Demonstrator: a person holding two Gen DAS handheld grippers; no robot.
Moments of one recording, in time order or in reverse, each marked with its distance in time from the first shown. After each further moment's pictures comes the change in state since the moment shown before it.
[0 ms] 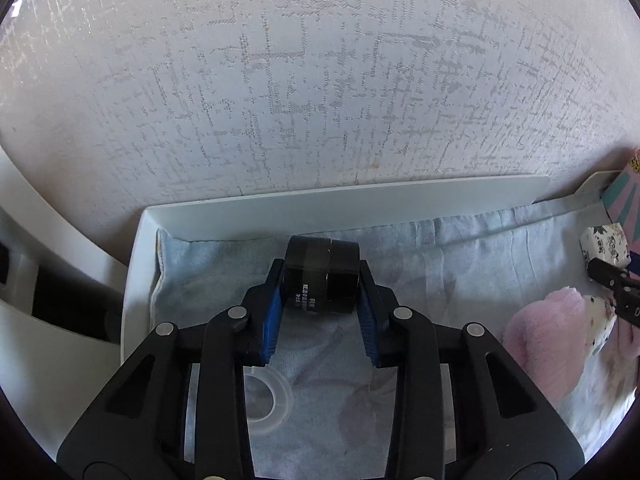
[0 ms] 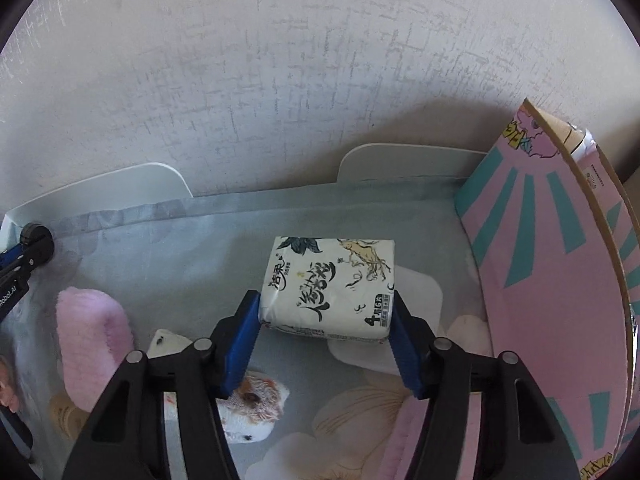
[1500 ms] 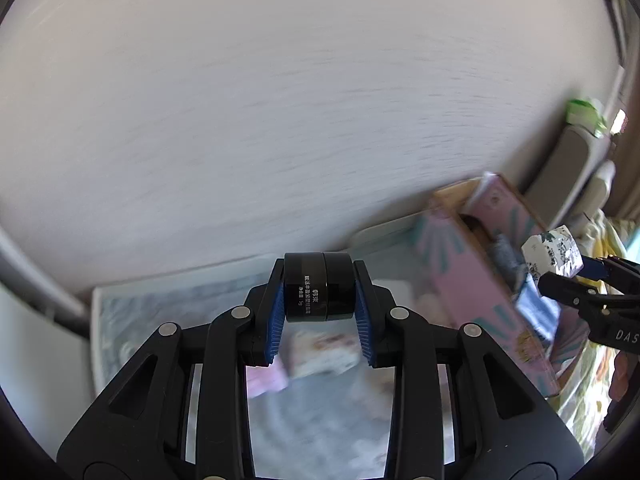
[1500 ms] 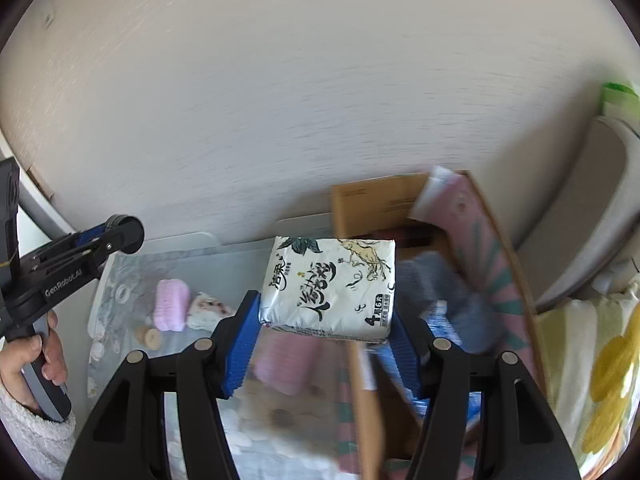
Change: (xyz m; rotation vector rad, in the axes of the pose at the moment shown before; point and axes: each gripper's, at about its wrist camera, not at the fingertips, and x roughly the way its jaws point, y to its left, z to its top) left arm -0.185 -0.190 0.047 0.161 -0.136 -0.210; right arm -0.170 -0.174 -0.019 0.060 -0.152 0.220
